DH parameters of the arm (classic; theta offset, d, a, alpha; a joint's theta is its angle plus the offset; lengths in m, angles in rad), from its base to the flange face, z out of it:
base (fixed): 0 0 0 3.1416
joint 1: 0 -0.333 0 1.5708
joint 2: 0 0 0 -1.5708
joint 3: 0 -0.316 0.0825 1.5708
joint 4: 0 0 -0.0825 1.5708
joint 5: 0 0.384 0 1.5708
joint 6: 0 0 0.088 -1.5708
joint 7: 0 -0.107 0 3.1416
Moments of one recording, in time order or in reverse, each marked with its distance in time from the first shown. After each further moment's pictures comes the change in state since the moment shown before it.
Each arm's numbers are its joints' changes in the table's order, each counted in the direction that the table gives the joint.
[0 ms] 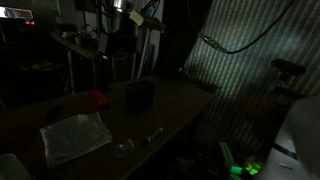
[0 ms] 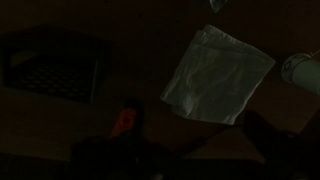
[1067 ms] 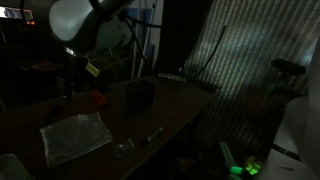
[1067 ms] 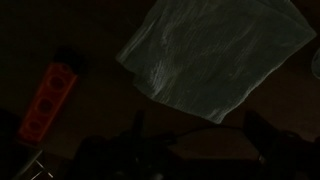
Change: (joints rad) arm -0.080 0.375 -0.081 -0.095 -0.102 0.364 0.011
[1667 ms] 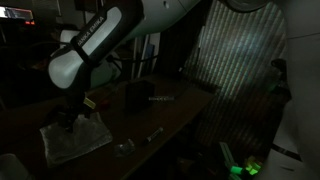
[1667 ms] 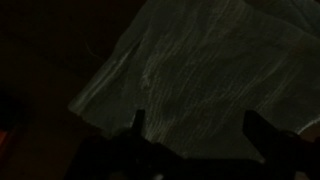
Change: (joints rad) arm -0.022 0.225 0.002 -0.047 -0.023 0.058 -0.005
